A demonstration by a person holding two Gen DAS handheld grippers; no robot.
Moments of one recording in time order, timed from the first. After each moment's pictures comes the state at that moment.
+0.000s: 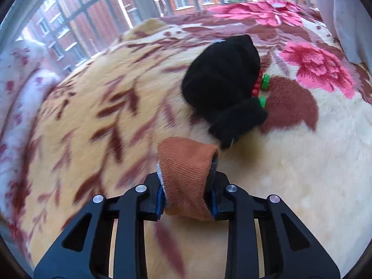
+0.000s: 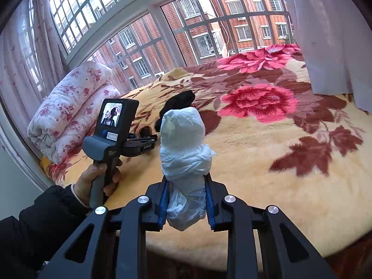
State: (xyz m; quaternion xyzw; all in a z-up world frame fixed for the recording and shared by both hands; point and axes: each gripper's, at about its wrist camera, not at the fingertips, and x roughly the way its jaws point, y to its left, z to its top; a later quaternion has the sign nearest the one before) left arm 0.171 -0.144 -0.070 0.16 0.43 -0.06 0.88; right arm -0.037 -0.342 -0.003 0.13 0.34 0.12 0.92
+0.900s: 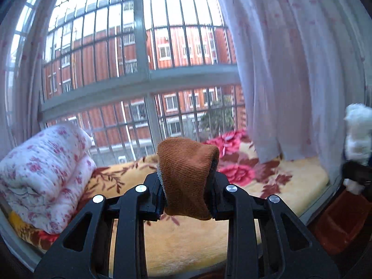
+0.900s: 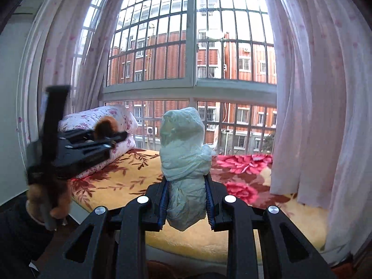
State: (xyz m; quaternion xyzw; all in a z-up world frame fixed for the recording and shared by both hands) left arm -0.160 -0.092 0.200 0.09 0.10 -0.16 0.98; right arm -0.272 -0.266 0.179 -0.03 0.11 0.07 0.99
